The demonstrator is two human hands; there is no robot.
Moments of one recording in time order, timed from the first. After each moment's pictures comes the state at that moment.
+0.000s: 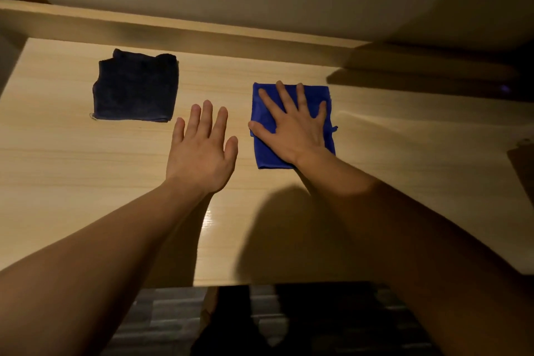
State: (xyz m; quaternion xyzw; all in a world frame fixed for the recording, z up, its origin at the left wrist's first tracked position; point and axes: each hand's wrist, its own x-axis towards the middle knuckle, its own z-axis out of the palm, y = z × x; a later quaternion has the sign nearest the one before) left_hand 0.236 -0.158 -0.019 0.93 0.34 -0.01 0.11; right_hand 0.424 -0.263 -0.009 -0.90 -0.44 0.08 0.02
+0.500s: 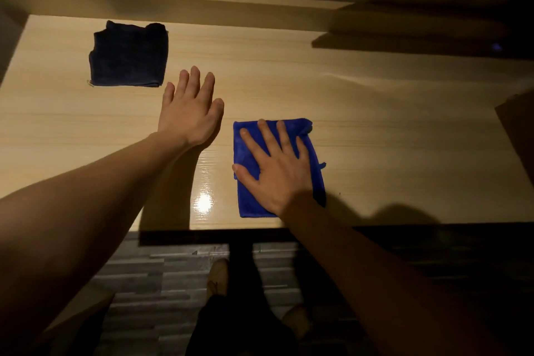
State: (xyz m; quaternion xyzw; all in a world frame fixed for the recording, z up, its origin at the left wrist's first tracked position) left_hand 0.235 -0.157 -0.001 0.94 0.32 -0.03 0.13; right_hand 0.298 -0.385 -0.015 -0.88 -0.46 0.09 0.06
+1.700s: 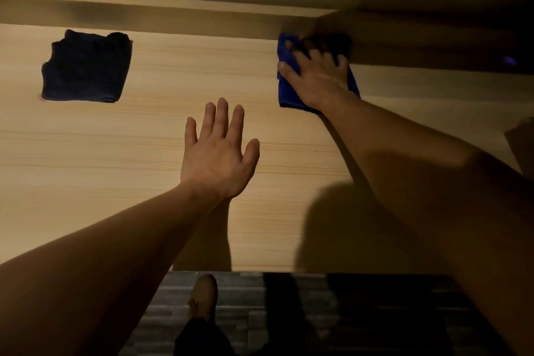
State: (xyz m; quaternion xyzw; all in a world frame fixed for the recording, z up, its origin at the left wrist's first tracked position) left_hand 0.301 -0.273 -0.022 0.93 0.34 -0.01 0.11; right_hand 0.569 -0.311 0.002 -0.90 -0.43 0.09 0.04
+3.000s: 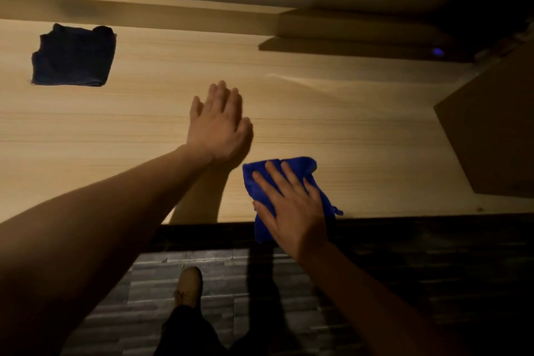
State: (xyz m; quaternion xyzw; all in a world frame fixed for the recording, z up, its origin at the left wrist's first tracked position) left_hand 0.322 -0.302 0.012 0.95 0.28 -0.01 0.16; right_hand 0.337 -0.549 -0.004 -0.87 -0.48 0.09 0.08
